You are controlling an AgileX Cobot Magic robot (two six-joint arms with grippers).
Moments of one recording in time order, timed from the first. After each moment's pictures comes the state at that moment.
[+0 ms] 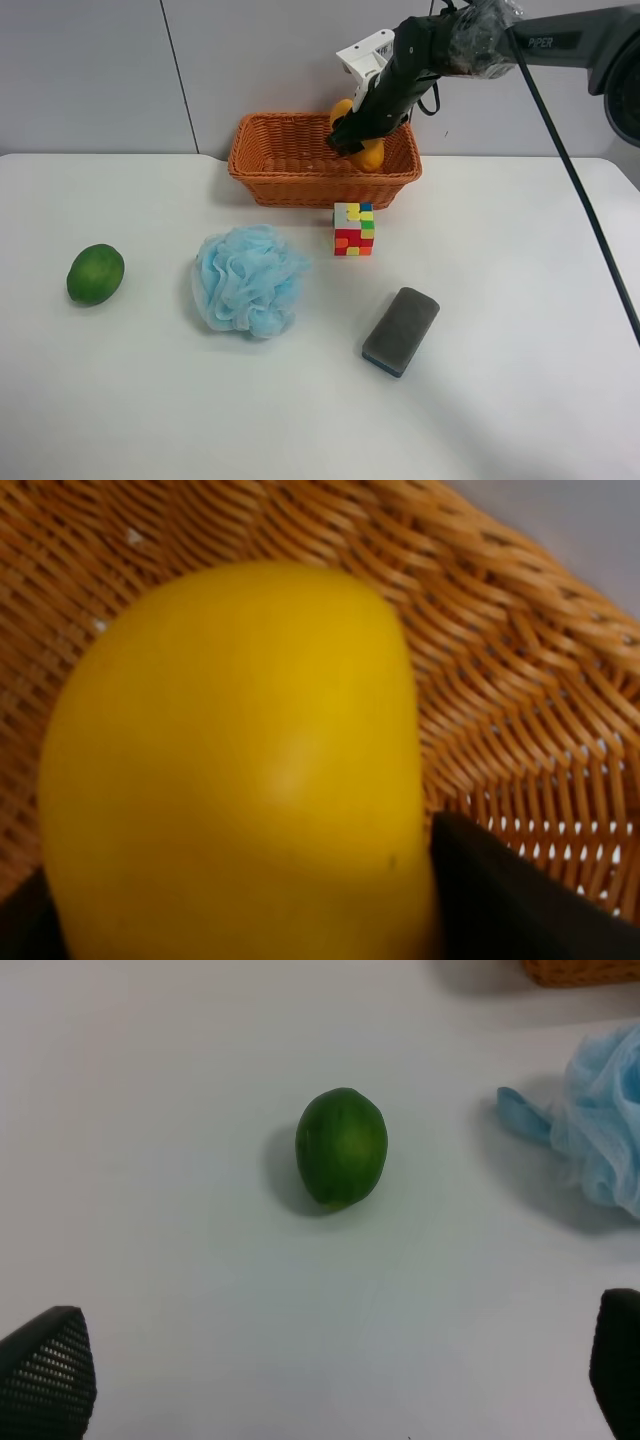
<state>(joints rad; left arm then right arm) 0.07 -0.01 -0.52 -0.09 1.07 0.17 0.34 2.27 -1.88 0.02 0.54 -0.28</state>
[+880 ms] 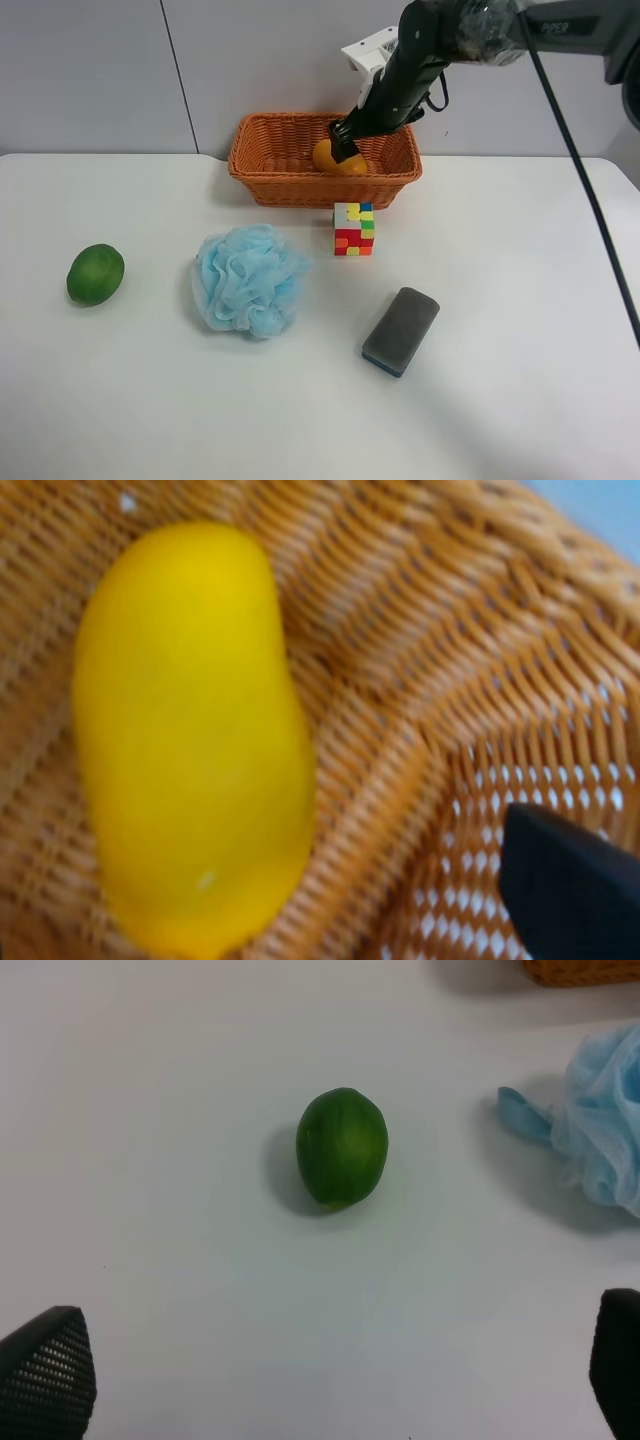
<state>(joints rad) 0.07 -0.01 -0.52 -0.09 1.07 0.17 0.34 2.22 -1.88 0.02 0.70 -0.24</state>
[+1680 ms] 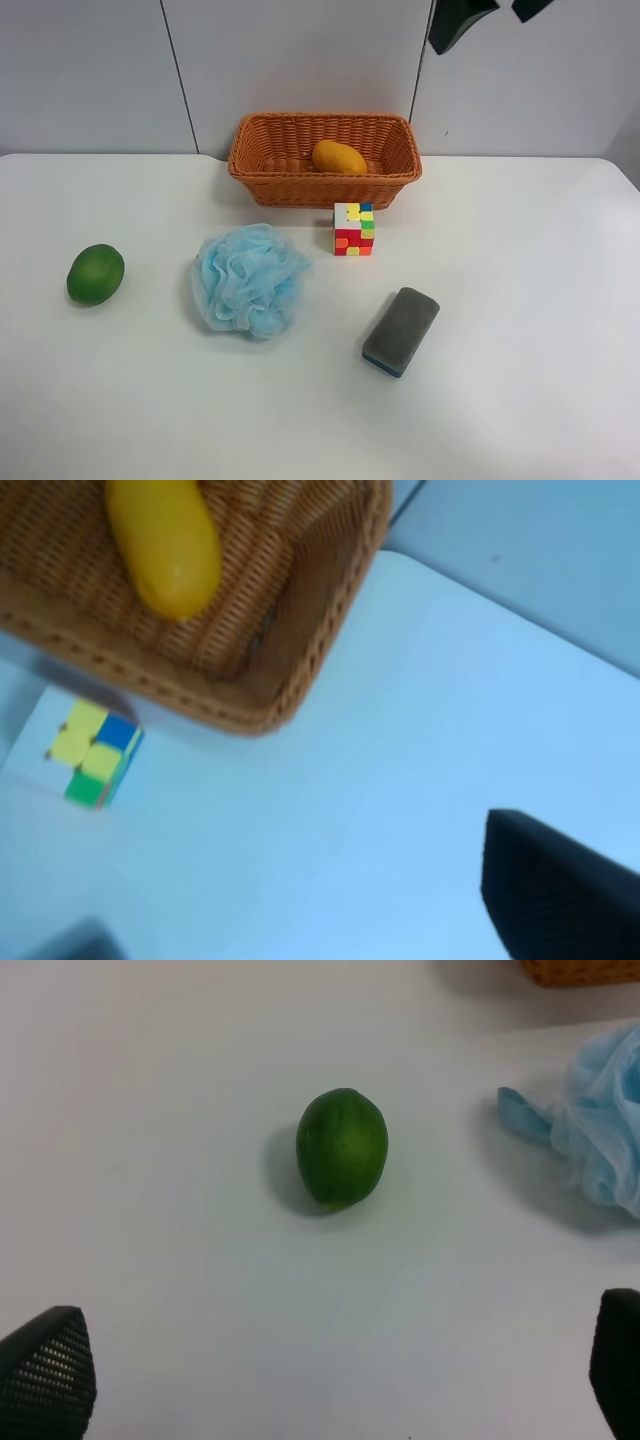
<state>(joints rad) 0.07 -0.01 -0.52 -0.09 1.07 0.17 0.34 1.57 -1.72 -0.02 1.21 -0.13</state>
